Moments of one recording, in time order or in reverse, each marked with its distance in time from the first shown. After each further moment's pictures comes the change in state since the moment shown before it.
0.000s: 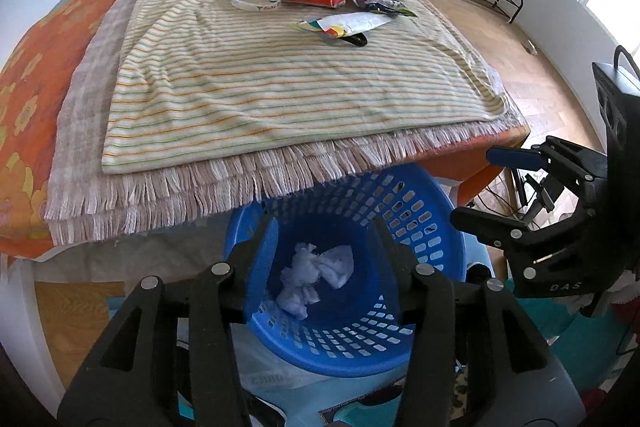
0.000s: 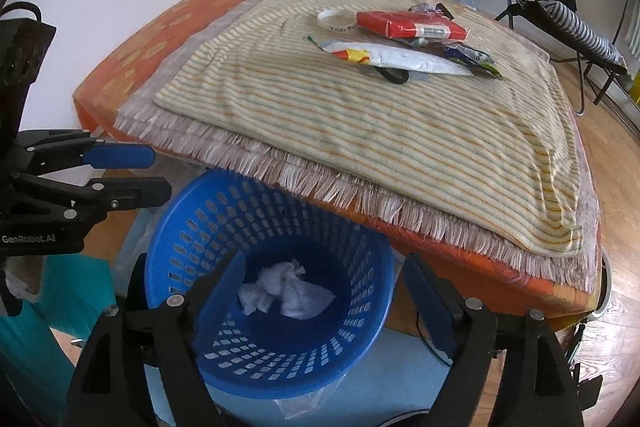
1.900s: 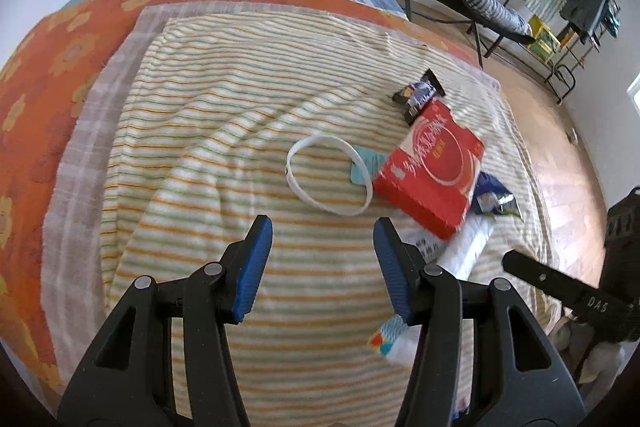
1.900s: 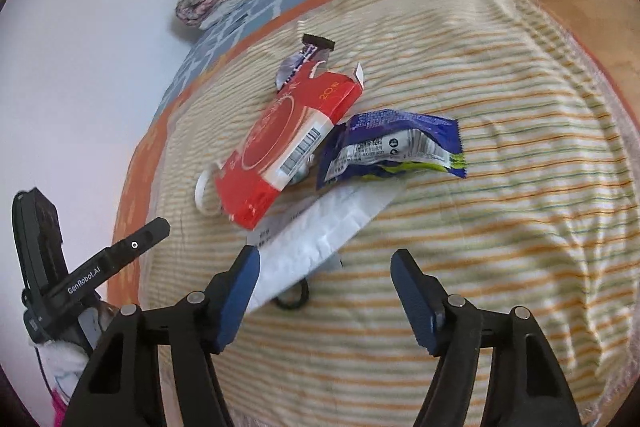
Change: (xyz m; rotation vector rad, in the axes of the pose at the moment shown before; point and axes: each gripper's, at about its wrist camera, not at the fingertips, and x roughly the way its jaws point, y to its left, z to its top) left arm 0.088 0.085 0.217 -0.257 -0.074 0.055; right arm 0.095 -0.170 0.148 0.641 -0.048 0.237
